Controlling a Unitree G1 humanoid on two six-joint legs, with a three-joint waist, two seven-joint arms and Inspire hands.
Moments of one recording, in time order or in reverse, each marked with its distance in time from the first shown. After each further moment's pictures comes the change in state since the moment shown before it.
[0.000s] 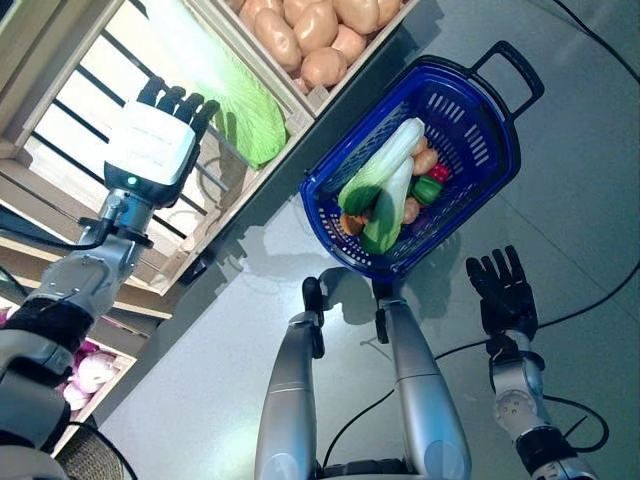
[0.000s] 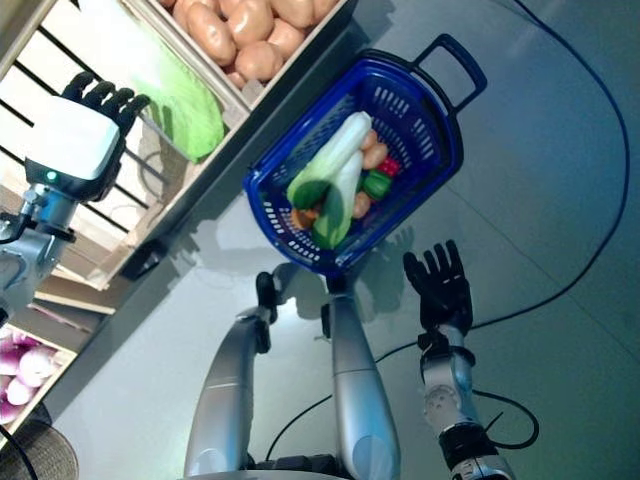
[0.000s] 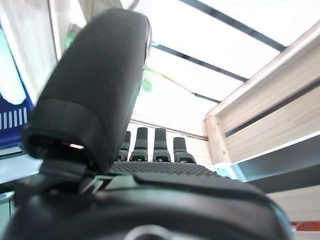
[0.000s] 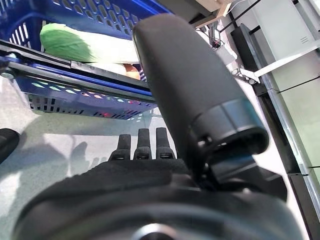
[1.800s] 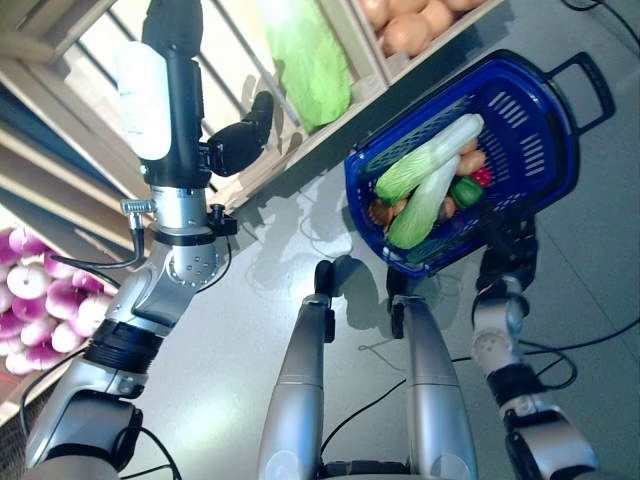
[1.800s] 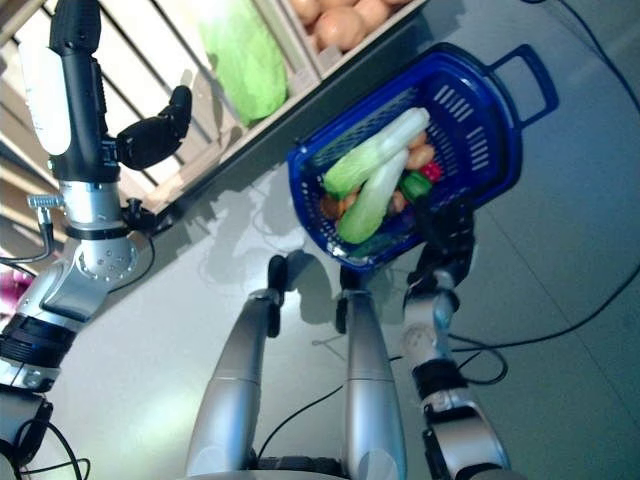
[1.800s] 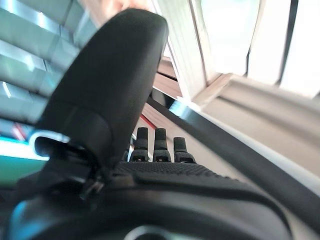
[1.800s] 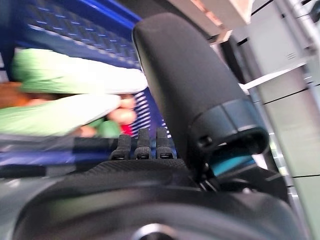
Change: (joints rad) left arm 0.183 -0.210 0.404 -0.486 -0.247 -0.181 0.102; right arm -0.205 0.150 -0.003 0.064 -0.041 -0.055 -0.199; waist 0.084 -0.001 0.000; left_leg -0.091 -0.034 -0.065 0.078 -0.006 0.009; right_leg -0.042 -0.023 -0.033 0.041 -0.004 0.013
